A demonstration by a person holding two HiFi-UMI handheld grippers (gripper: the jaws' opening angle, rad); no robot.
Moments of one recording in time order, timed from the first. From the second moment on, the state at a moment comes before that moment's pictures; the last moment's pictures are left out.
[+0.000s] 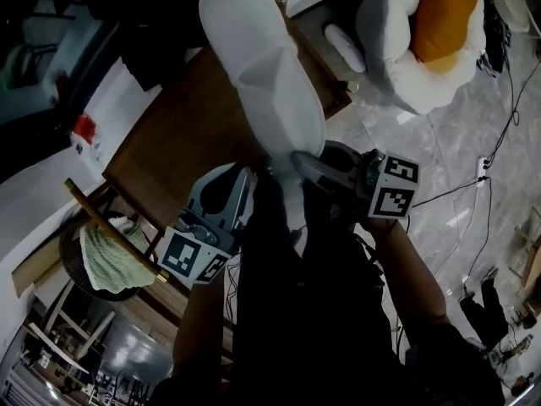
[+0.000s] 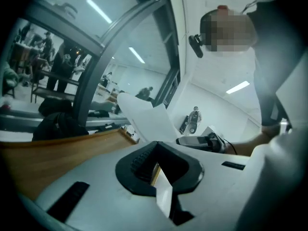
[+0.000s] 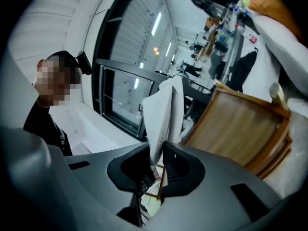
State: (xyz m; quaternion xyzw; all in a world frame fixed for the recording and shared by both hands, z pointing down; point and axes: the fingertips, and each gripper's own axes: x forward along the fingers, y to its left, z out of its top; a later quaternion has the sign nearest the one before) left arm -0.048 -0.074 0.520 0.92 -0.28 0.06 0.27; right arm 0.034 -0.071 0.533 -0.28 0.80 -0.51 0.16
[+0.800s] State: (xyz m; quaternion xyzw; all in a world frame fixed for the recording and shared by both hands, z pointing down) left arm -0.044 -0.140 0.245 0.96 -0.26 -0.09 0.07; right arm 0.064 -0.124 0.235 -0.26 0.91 -0.24 0.22
